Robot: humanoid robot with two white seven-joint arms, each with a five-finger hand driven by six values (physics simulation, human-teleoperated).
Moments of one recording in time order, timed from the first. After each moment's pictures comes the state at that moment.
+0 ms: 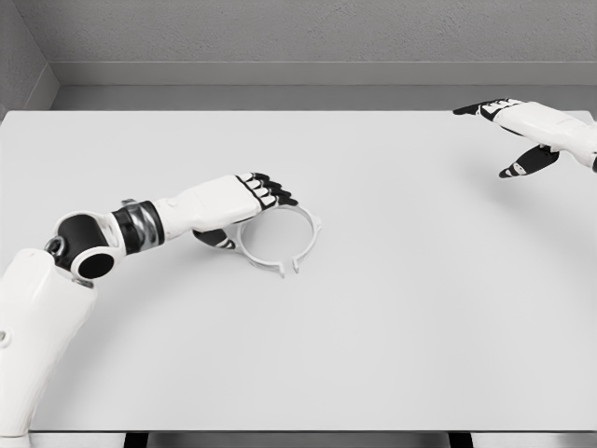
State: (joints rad) left arm -0.41 0.32 -0.30 -1.49 -0.78 -0.61 -0.61; right arm -0.66 -0.62 0.22 -1.05 0.47 -0.61 0.61
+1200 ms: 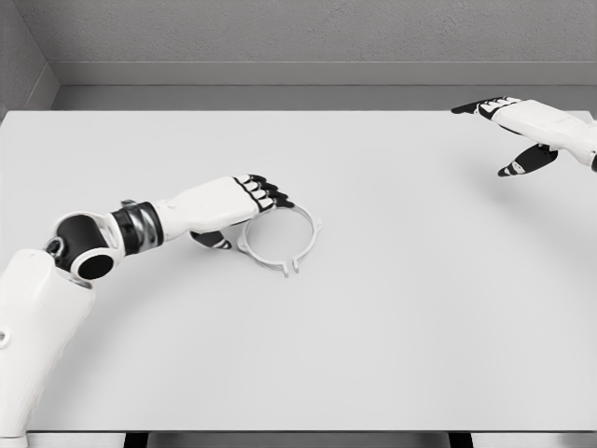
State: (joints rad) left arm -0.41 0.33 -0.31 -1.50 -0.81 -0.61 -0.61; right arm -0.66 -0.62 0.22 -1.07 0.47 -0.61 0.61
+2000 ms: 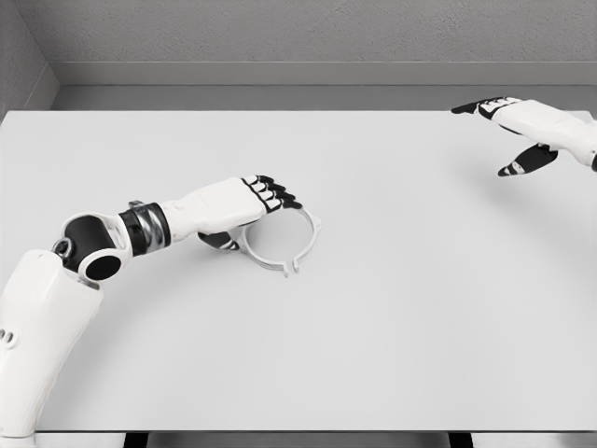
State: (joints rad) left arm -0.41 0.31 -0.31 -1.50 -0.81 -0.61 -0.61; right arm -0.66 -0.62 0.22 -1.07 0.47 -0.61 0.61
